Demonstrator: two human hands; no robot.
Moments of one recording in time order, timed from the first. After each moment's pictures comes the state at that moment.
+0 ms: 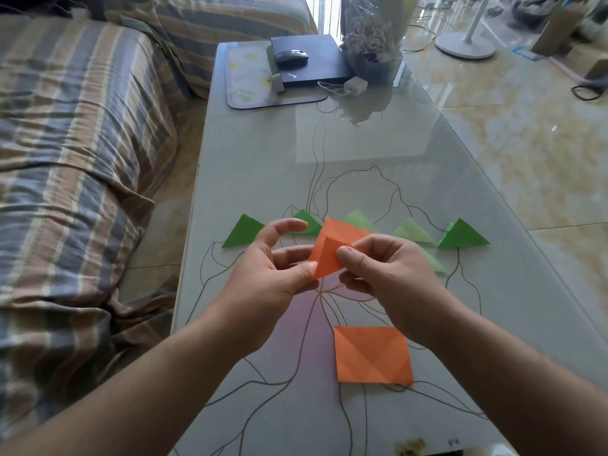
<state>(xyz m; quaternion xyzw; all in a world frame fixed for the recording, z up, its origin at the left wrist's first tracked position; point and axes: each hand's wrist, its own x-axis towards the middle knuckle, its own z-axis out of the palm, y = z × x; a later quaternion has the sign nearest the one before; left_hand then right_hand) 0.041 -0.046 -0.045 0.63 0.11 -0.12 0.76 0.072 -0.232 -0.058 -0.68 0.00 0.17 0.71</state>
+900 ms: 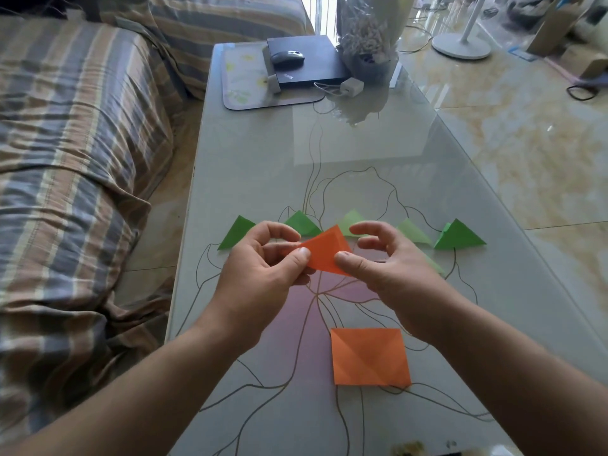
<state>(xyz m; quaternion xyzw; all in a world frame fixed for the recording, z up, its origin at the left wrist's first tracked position) 0.043 -0.047 -0.046 0.70 0.12 -0.03 0.70 0.078 -0.242 -0.054 -0.76 0.05 0.19 0.62</state>
